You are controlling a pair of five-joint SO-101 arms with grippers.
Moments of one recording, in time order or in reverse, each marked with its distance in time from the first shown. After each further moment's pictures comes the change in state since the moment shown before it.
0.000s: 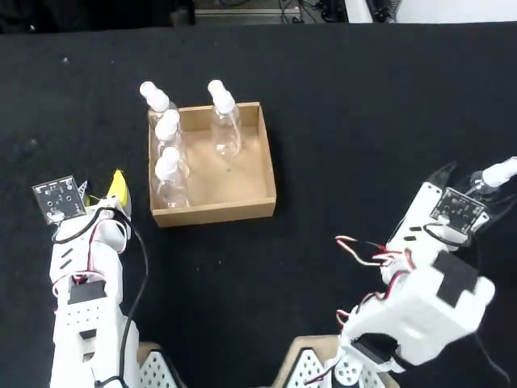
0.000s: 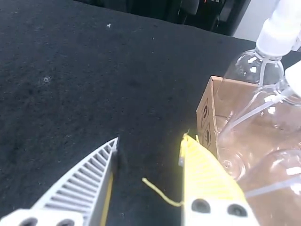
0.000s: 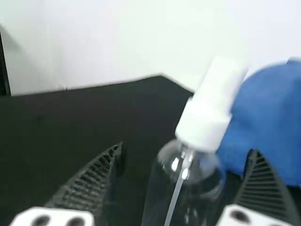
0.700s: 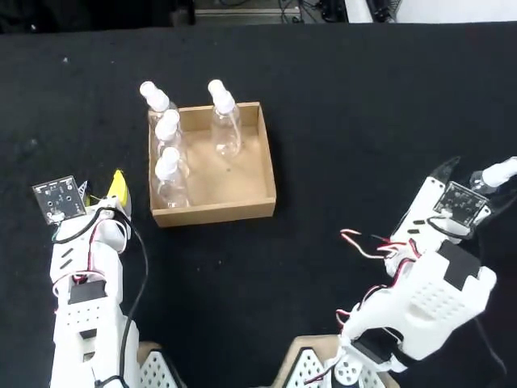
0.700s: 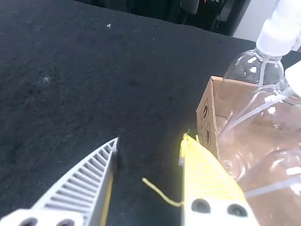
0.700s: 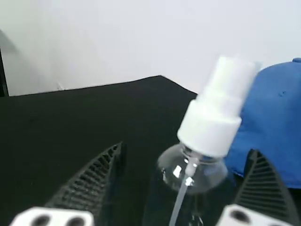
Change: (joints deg) left arm 0.0 0.0 0.0 0.0 0.0; right arm 0.2 6.9 -7.2 0.0 -0.2
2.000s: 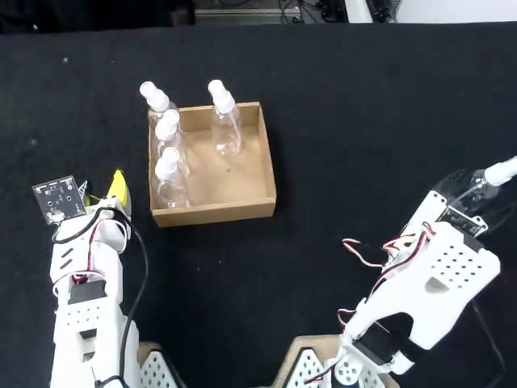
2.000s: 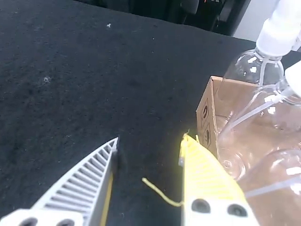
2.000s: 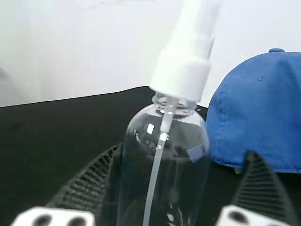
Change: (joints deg) left arm 0.0 0.0 0.0 0.0 0.0; right arm 3.1 22.3 -8.6 -19.7 -2.4
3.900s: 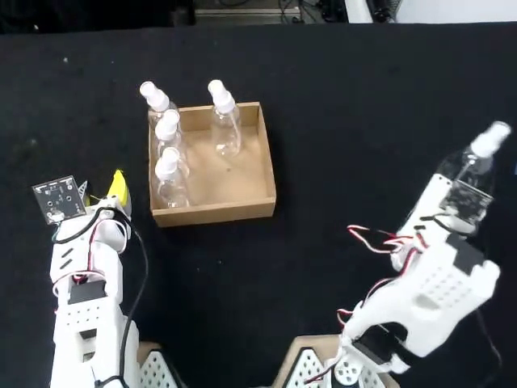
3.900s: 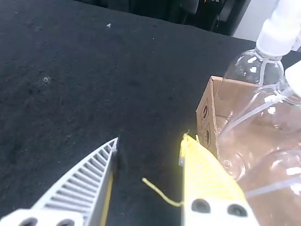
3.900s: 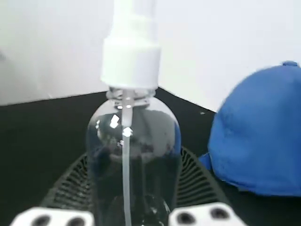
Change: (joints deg) left arm 0.0 0.0 0.0 0.0 0.0; right arm -1.1 -14.1 0.3 17.3 2.0
